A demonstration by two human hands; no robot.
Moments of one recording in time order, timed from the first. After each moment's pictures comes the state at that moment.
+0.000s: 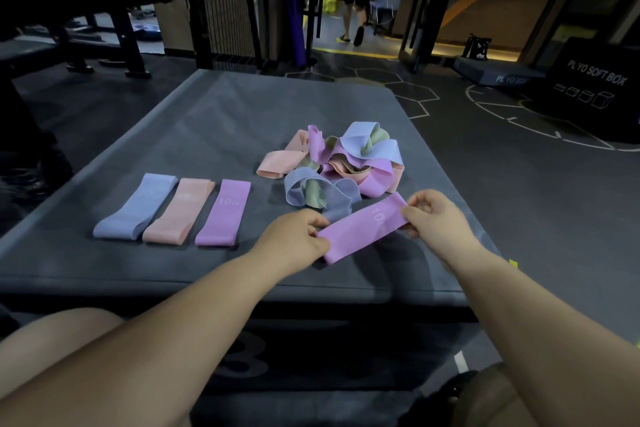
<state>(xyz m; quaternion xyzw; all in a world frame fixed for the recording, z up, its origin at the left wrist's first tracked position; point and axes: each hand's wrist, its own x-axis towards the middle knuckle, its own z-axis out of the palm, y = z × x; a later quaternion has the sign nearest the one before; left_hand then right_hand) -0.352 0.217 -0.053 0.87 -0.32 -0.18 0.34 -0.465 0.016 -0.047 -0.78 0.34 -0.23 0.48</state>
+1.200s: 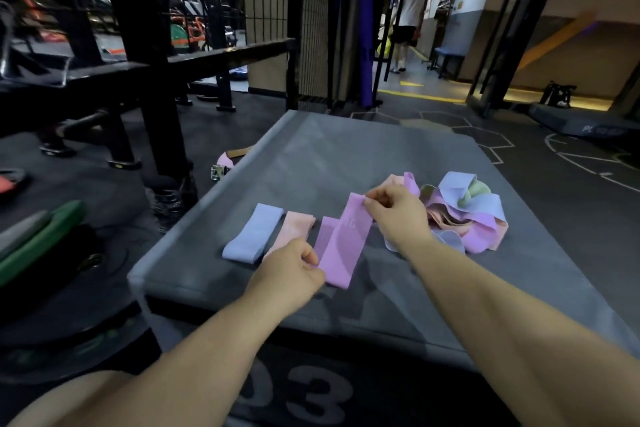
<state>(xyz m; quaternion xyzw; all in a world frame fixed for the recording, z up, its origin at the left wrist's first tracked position) -0.296 0.350 -0.052 0.91 -0.16 -0.10 0.38 -0.300 0.149 -0.020 -0.86 0.19 -0.24 0.40</state>
